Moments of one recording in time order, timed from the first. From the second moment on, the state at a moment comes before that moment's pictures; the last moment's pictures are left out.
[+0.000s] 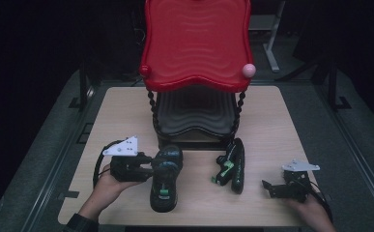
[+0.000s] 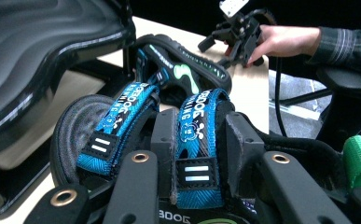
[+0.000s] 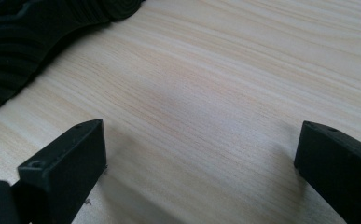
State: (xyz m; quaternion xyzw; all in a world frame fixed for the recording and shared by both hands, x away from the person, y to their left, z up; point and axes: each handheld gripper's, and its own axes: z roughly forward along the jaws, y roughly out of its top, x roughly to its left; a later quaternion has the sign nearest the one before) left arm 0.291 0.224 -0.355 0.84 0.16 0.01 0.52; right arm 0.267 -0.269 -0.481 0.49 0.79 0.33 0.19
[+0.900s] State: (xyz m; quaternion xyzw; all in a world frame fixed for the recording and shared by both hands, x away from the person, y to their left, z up) left arm 0.318 0.200 -0.269 0.82 0.10 0.03 0.56; right arm 0.267 -0.269 -0.481 0.49 0.79 0.33 0.19
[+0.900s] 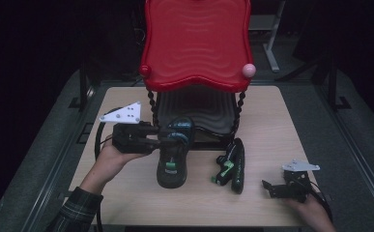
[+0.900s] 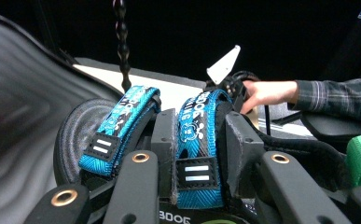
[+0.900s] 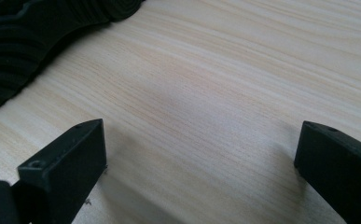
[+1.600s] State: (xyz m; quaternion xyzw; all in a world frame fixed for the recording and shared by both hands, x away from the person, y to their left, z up) left arm 0.334 0.184 -0.198 0.81 0.06 0.04 0.58; right arm 0.267 -0.269 -0.481 0.49 0.79 0.33 0.19
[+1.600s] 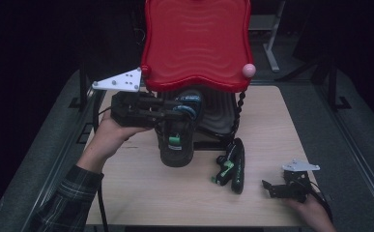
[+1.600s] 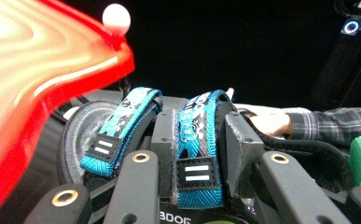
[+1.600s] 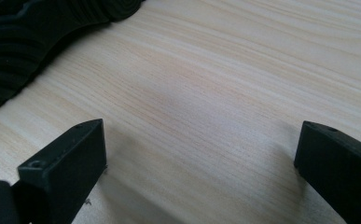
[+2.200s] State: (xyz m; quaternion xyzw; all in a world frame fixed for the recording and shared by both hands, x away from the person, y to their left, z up) left arm 0.357 0.169 -0.131 0.81 0.04 0.08 0.58; right arm 0.267 -0.269 -0.481 0.49 0.79 0.33 0.19
